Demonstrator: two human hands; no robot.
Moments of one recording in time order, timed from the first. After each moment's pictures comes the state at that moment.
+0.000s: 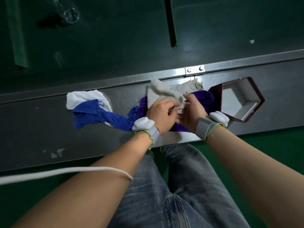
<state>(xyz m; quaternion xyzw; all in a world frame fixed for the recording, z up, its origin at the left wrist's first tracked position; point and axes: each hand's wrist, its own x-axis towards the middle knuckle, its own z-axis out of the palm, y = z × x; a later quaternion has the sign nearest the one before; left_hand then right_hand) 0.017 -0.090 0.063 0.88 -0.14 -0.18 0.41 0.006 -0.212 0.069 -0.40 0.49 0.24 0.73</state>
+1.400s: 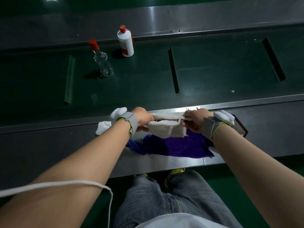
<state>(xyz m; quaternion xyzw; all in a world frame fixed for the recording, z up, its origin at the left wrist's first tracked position) 0.105 -0.006 0.207 0.83 0.14 -0.44 0.32 0.051 -0.200 0.203 -0.62 0.45 0.24 0.60</state>
